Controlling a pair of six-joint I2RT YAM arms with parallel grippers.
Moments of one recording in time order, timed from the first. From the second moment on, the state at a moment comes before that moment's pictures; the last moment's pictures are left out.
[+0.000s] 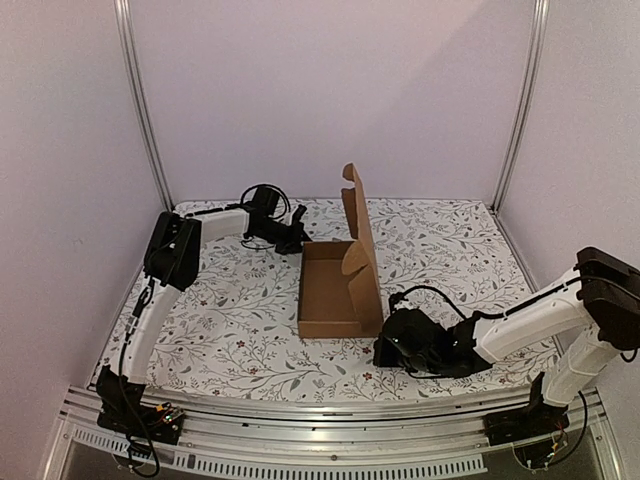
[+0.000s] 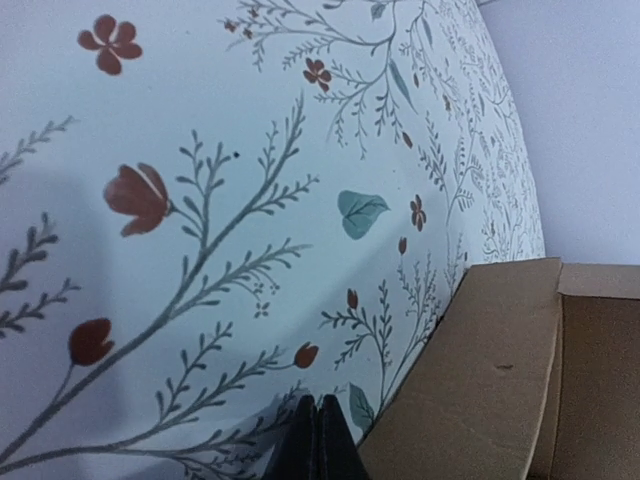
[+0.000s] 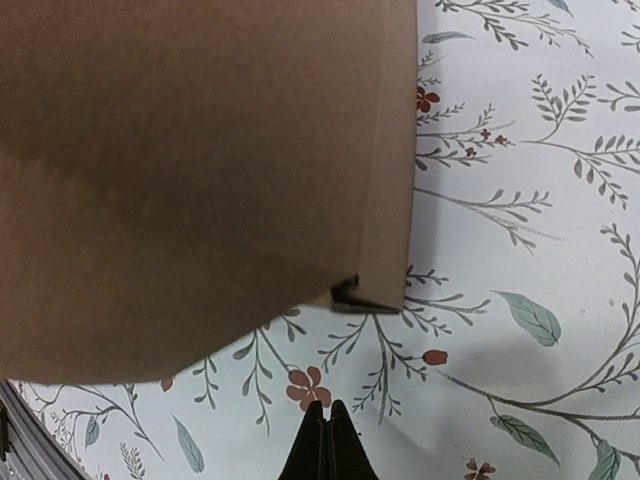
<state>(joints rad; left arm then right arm) -0.39 2.71 2.23 -0.42 0.73 -0.37 1.17 1.60 0.61 0.14 0.38 1.01</state>
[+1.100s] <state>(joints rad) -0.67 1.88 0.61 0.59 0.46 -0.59 0.80 1.52 0.50 0.13 0.27 0.74</state>
